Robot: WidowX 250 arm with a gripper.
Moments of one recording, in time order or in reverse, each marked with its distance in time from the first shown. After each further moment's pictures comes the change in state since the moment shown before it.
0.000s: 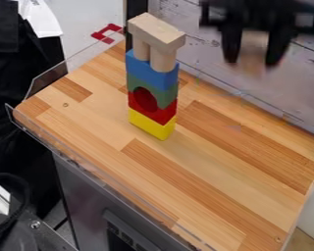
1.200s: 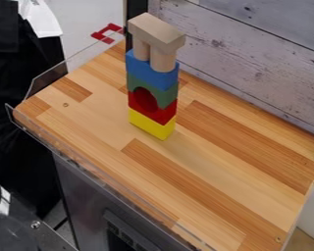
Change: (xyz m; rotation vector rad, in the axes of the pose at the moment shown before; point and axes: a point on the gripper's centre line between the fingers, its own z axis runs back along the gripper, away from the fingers) arm 0.026 0.084 0.054 0.045 0.165 0.026
